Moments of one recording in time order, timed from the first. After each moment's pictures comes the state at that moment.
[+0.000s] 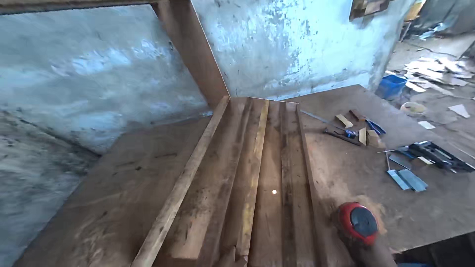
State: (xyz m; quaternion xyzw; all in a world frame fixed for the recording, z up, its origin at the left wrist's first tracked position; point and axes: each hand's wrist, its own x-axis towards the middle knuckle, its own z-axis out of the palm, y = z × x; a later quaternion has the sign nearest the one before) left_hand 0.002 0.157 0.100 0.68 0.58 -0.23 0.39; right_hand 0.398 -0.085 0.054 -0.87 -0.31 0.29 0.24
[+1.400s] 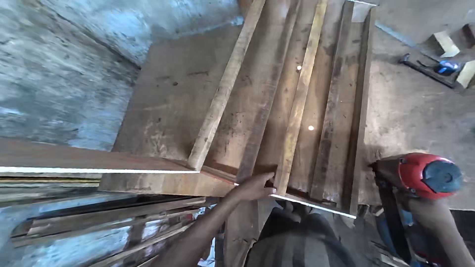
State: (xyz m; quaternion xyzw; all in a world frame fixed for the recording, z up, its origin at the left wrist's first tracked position) left_hand -0.047 0.173 0.084 0.74 0.39 -0.20 0.50; right_hand 0.410 -0.095 0.014 -0.87 -0.31 0.29 0.25
